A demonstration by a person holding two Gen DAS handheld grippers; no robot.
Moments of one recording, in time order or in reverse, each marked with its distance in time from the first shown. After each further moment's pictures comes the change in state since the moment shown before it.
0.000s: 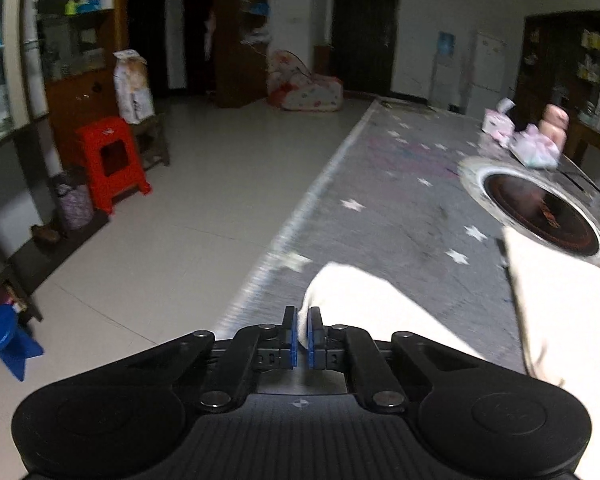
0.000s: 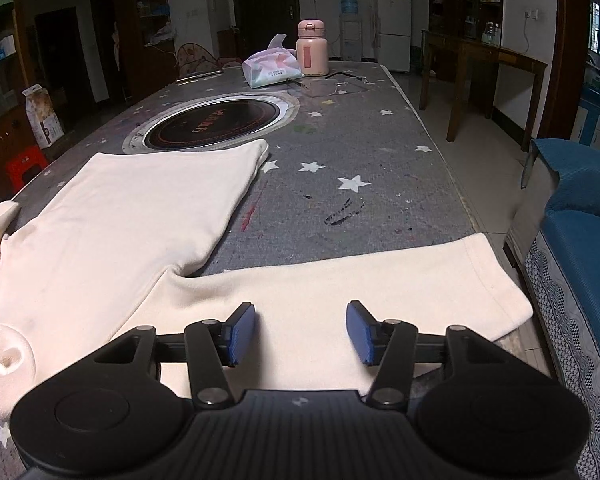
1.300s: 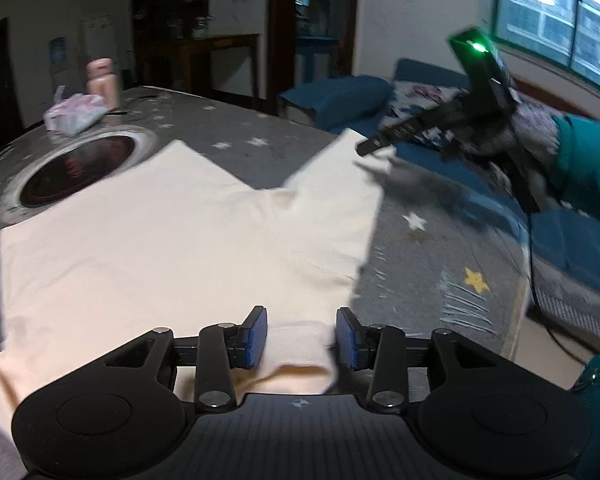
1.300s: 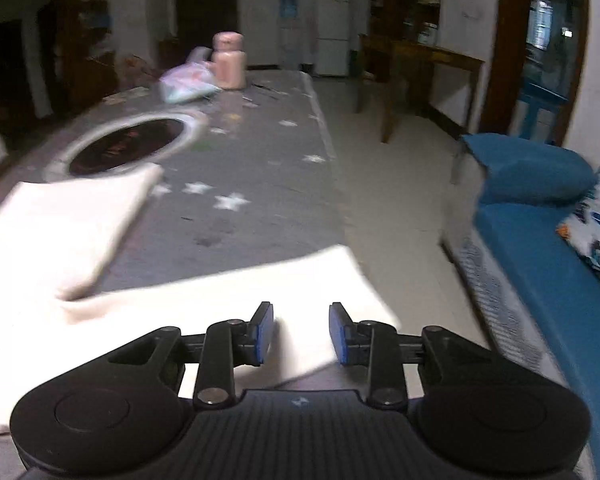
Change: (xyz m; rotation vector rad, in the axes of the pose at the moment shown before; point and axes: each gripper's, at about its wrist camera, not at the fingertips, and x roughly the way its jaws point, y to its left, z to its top) left arm -0.126 -0.202 -0.105 0.720 0.082 -0.885; right arm -0.019 -0.052 0.005 0.052 -0.039 -0.131
